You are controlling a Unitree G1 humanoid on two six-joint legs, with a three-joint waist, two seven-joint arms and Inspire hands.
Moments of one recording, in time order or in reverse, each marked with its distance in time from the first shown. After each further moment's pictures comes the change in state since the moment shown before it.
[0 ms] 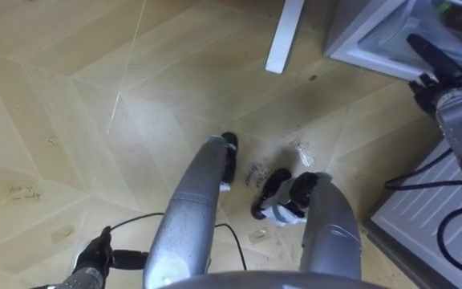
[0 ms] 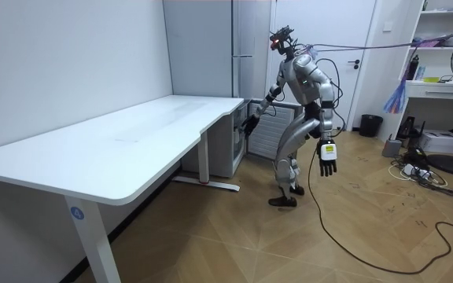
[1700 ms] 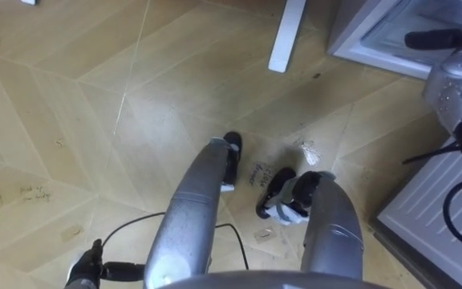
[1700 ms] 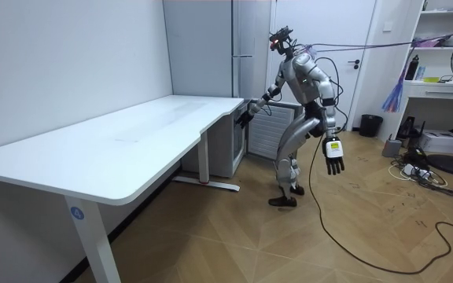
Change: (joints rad) left arm 0.000 -0.015 -0.018 0.101 0.030 -0.043 0.023; right arm -0.086 -0.010 0.123 -0.220 -0.720 0.144 -0.549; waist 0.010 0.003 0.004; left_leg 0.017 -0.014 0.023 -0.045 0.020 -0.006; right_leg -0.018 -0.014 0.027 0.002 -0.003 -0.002
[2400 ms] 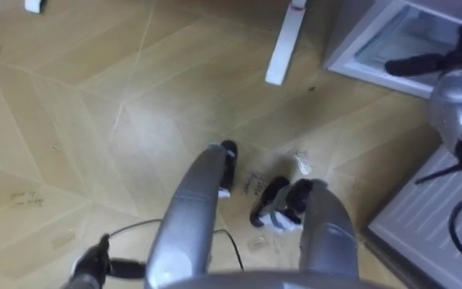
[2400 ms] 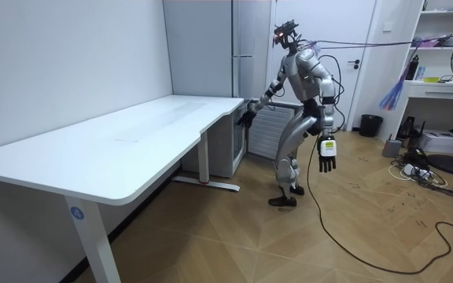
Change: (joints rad) left arm -0.008 0.024 -0.011 -0.017 0.008 0.015 -0.071; right arm 0.137 -0.015 0.088 0.118 -0.169 -0.112 0.408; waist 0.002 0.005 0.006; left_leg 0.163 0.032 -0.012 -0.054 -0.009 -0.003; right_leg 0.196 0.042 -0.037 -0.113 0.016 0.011
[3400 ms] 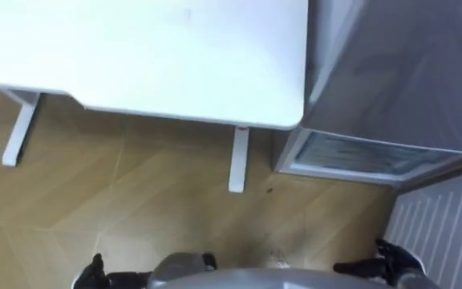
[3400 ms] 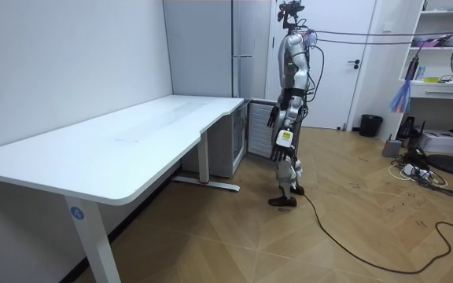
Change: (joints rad) left arm 0.013 -0.169 0.275 0.164 0.109 -0.109 0.023; right arm 0.707 0.277 -0.312 0.058 -0.190 -0.094 0.241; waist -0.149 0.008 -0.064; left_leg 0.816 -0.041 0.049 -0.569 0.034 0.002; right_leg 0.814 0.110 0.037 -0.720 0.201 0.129
